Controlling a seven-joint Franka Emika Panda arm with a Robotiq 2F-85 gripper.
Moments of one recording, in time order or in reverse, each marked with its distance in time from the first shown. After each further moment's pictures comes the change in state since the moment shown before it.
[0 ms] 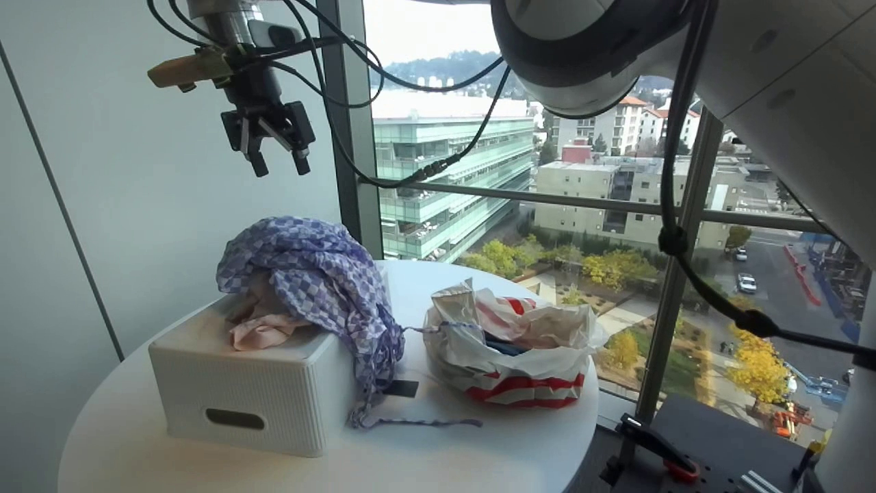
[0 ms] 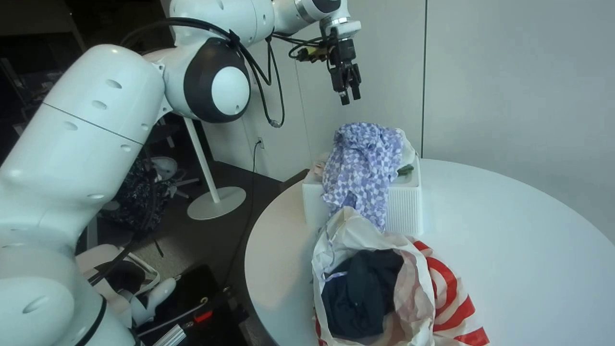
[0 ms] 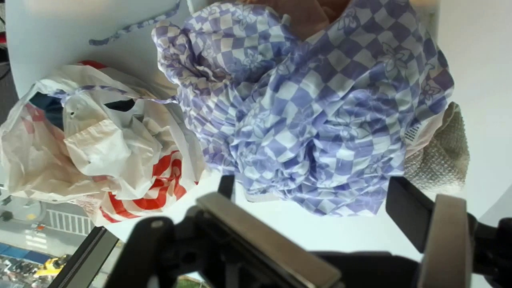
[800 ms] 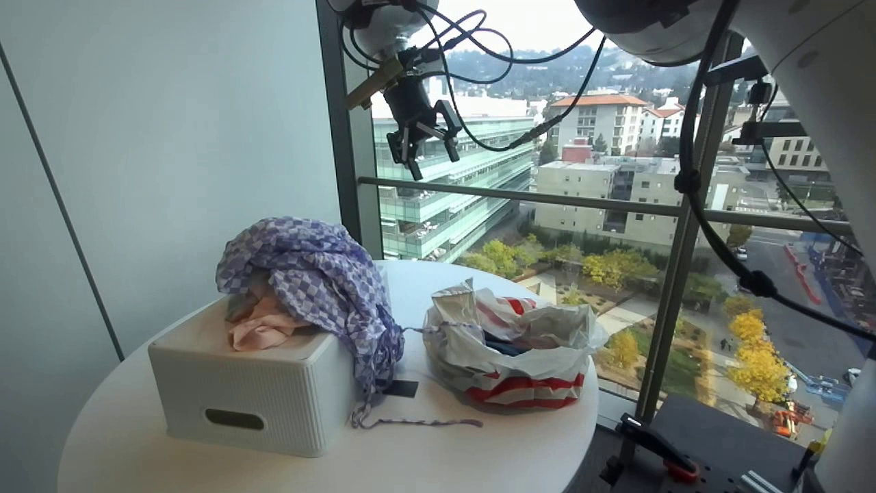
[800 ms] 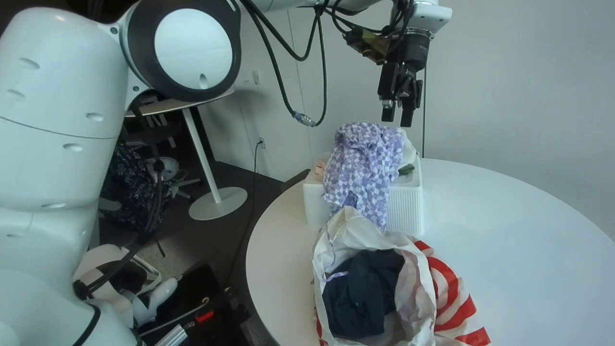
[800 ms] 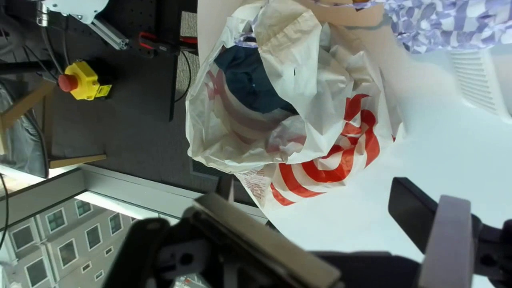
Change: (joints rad) arm -0.379 -0.182 -0.026 -0.317 0.102 -0.235 -0.137
